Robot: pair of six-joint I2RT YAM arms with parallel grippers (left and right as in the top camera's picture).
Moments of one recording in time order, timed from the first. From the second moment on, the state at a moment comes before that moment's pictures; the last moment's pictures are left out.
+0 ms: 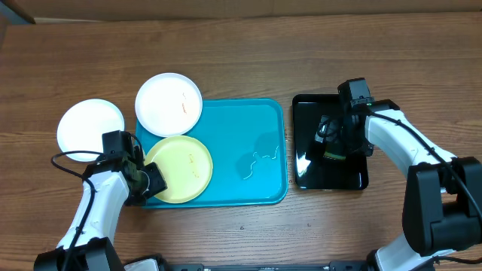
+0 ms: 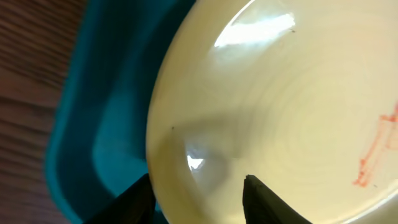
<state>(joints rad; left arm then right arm) 0.22 1.39 0.68 -0.73 0.11 -0.28 0.15 1.78 1.09 -0.71 0.01 0.46</state>
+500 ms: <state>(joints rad) 0.13 1.39 0.62 -0.68 0.29 -0.18 0.15 1.78 1.09 -0.71 0.01 0.46</state>
